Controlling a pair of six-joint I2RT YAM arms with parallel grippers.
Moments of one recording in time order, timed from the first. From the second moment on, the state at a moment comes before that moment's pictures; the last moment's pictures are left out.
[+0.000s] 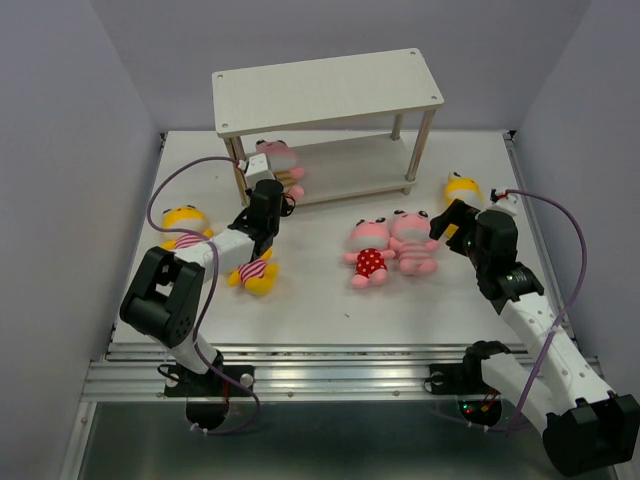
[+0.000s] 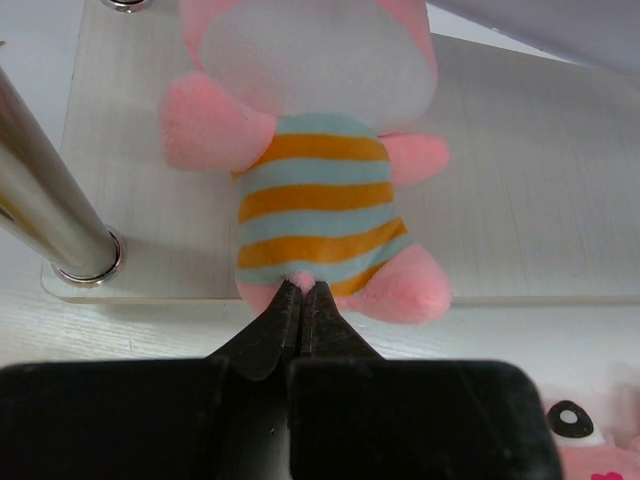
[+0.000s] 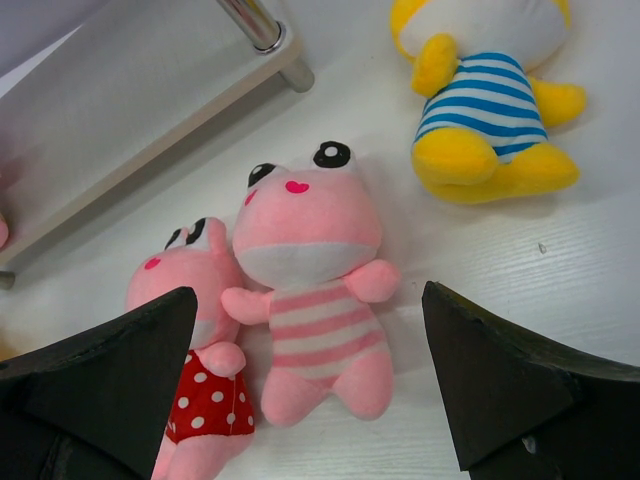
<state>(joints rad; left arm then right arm) -0.48 1.59 0.87 0.37 -0.46 -0.49 0.20 0.83 0.65 -0.23 0.20 0.54</state>
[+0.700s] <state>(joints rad) -0.47 1.59 0.91 0.28 -0.47 -0.55 0.20 0.83 0.64 -0.23 0.20 0.53</state>
